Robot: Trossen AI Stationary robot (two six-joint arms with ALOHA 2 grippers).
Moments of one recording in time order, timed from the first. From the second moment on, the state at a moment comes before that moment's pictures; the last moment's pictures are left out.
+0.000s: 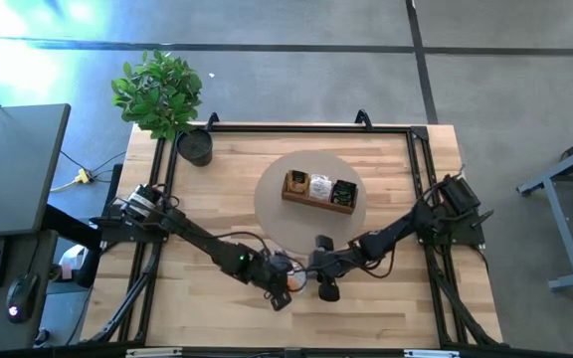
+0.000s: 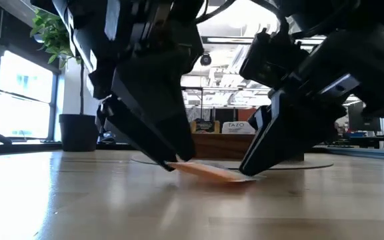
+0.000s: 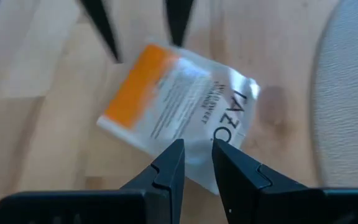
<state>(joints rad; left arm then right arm) -0.46 1.96 1.22 -0.20 -0.19 -0.92 0.40 1.89 0.81 0.28 0.14 0.41</state>
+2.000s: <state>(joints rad) -0.40 2.06 1.23 -0.04 -0.18 -0.58 0.32 1.81 0.81 0.12 0.04 0.51</state>
